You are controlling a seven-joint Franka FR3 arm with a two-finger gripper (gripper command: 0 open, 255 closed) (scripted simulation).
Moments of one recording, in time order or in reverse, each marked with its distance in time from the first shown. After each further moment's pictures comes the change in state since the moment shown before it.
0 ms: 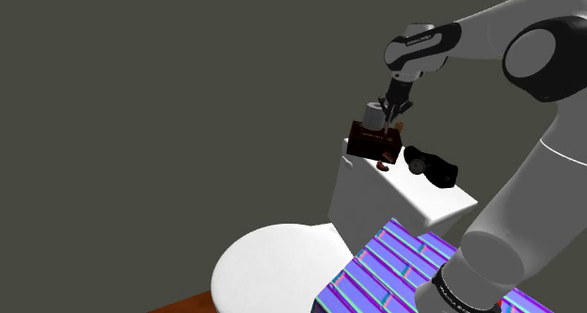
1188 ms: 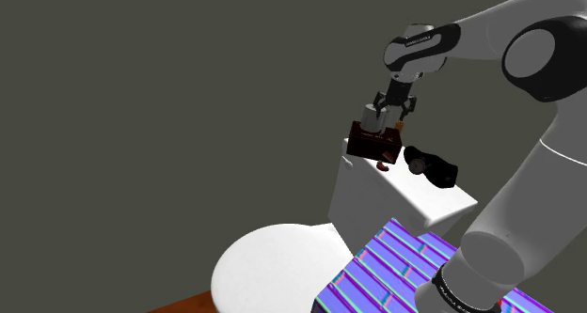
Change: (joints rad) arm 0.002 0.001 0.000 -0.004 0.001 0.008 0.002
